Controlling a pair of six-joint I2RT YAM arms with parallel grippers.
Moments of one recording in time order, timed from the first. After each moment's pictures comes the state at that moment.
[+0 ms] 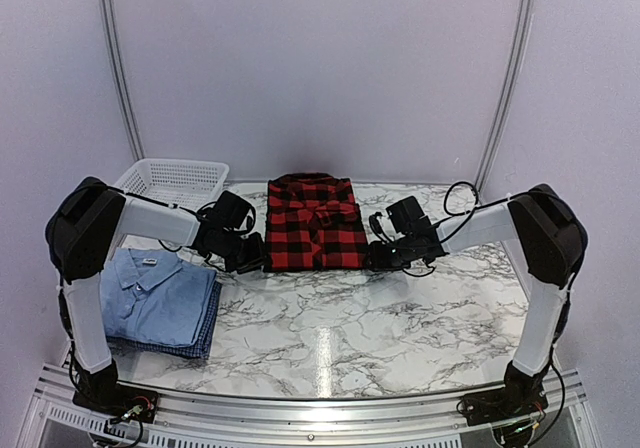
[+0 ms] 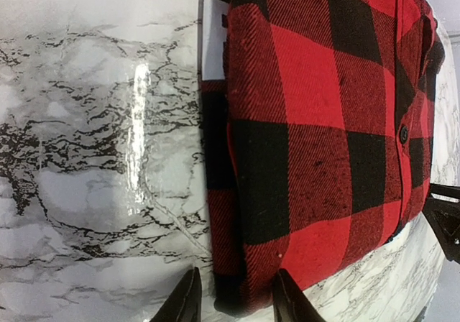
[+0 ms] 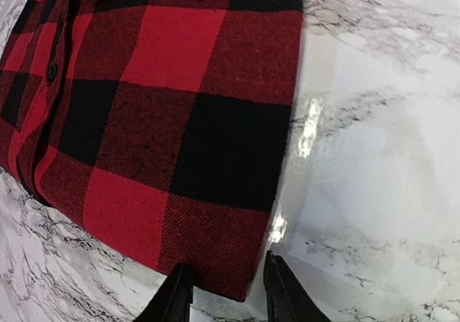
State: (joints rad) left arm -0.57 1.96 1.17 -0.15 0.18 -0.77; right arm 0.53 1.91 1.08 -0.07 -0.16 0.36
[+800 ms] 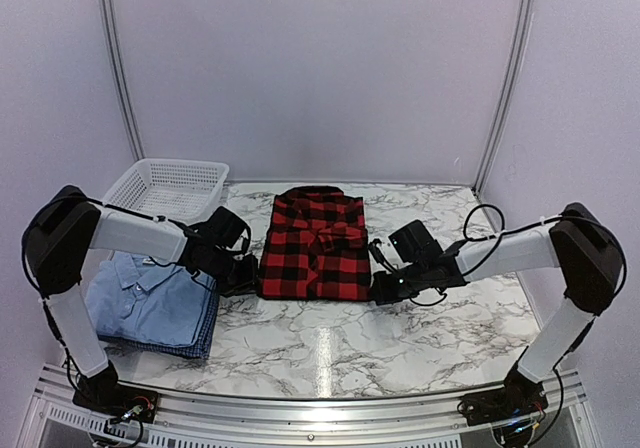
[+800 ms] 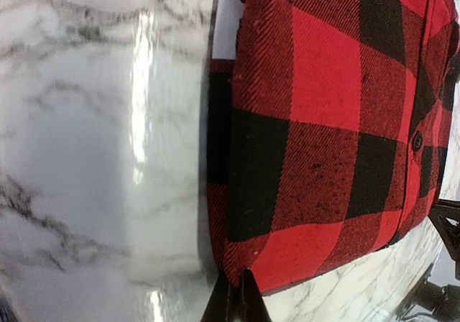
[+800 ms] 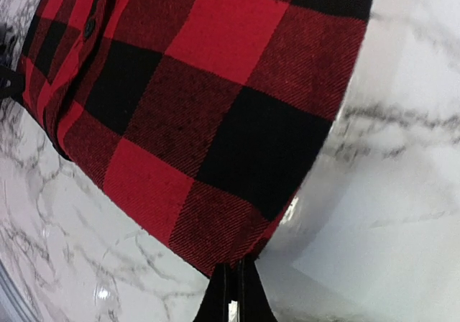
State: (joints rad) left arm -0.63 1.82 1.01 -0.23 0.22 -0.80; right arm 0.67 1.67 0.85 -0.11 -0.17 0.40
